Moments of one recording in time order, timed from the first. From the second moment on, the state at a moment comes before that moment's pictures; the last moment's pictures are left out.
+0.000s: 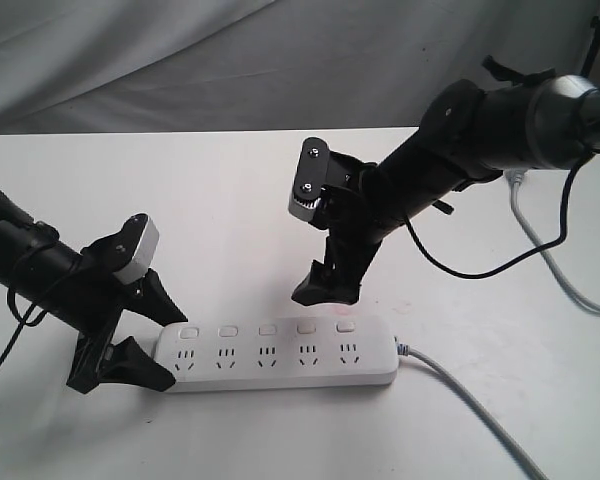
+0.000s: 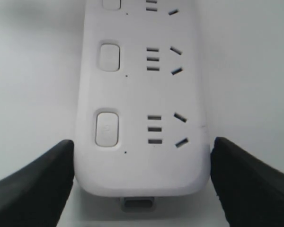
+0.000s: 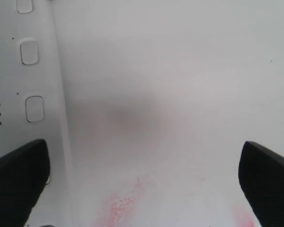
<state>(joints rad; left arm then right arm) -0.09 2.01 -0.97 -0.94 0.96 2.09 0.15 2.04 -1.35 0.73 0.68 -1.51</state>
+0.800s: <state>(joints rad) -0.09 2.01 -0.97 -0.94 0.96 2.09 0.15 2.10 -1.34 0.75 0.68 -1.52</state>
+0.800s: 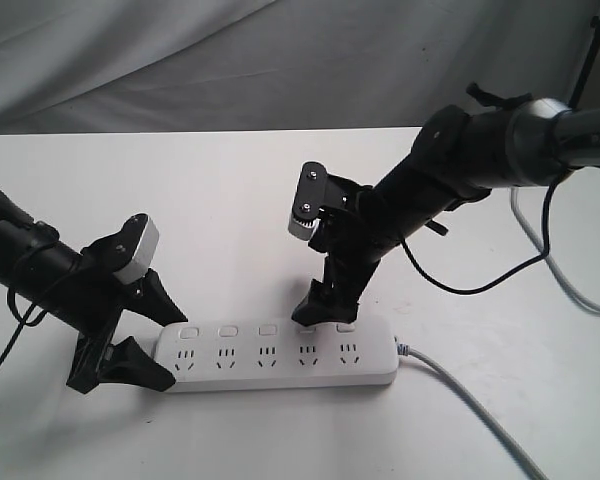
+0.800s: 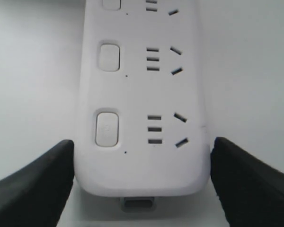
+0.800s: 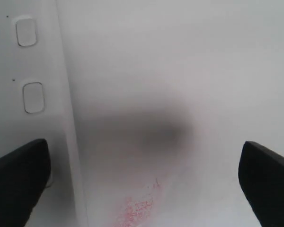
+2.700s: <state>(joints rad) -0.09 2.01 -0.97 -0.94 0.96 2.09 0.15 1.98 -1.24 0.87 0.56 -1.61</state>
